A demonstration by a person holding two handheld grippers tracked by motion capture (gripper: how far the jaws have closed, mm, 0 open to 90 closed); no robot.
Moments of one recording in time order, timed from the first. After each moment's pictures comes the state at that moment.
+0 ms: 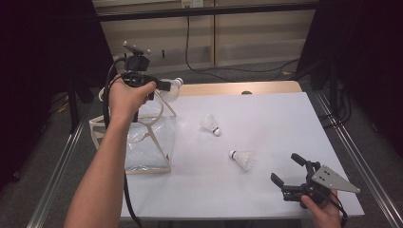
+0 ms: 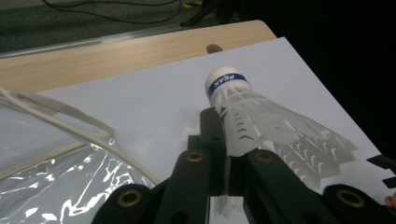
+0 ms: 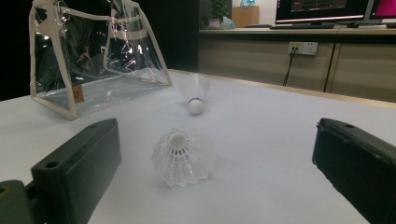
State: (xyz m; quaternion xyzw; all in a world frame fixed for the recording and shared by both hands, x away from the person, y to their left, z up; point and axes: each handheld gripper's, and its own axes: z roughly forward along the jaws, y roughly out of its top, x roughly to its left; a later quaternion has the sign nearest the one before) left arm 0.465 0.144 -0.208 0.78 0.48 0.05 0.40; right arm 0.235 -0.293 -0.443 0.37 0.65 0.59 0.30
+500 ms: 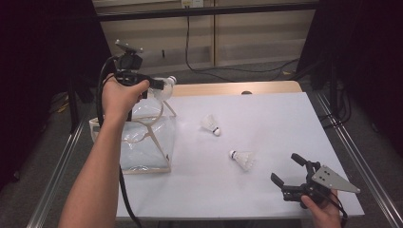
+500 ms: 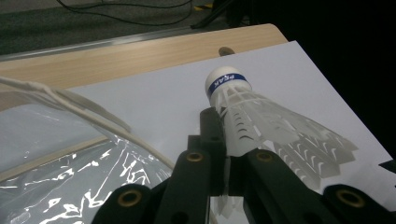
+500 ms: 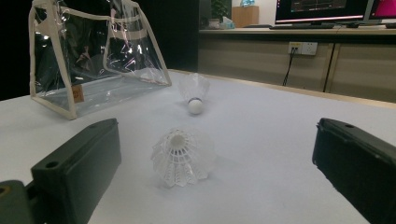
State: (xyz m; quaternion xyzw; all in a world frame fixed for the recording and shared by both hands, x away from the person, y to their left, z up) left arm 0.465 0.158 -0.204 0.78 0.49 0.06 0.40; right arm 0.235 -0.293 -0.443 0.37 0.65 0.59 0.30
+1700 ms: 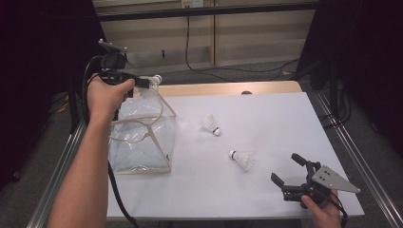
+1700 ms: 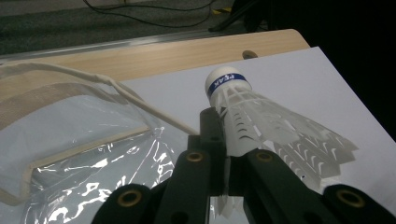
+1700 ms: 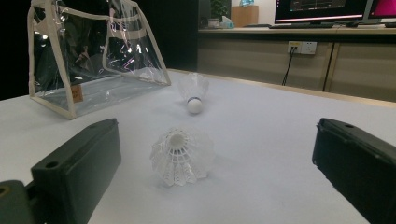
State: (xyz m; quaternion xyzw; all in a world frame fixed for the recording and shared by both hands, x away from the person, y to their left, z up) left arm 0.469 0.190 -0.202 0.76 0.51 0.09 0.39; right arm 0.235 -0.294 -0.444 0.38 0.65 0.59 0.30
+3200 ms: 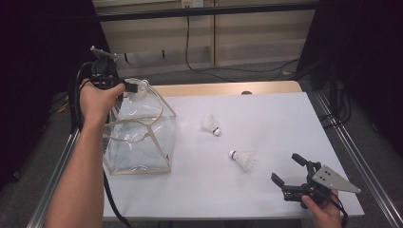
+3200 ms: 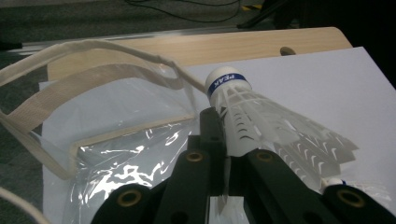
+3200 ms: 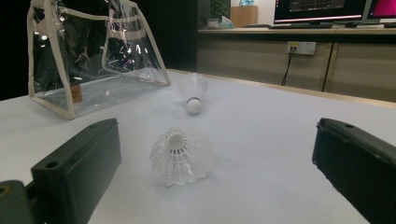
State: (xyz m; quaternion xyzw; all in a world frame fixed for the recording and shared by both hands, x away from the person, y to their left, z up) left arm 0.478 0.219 -0.221 0.75 0.55 0.11 0.36; right arm 0.235 -0.294 -0.443 0.38 0.65 0.59 0.30
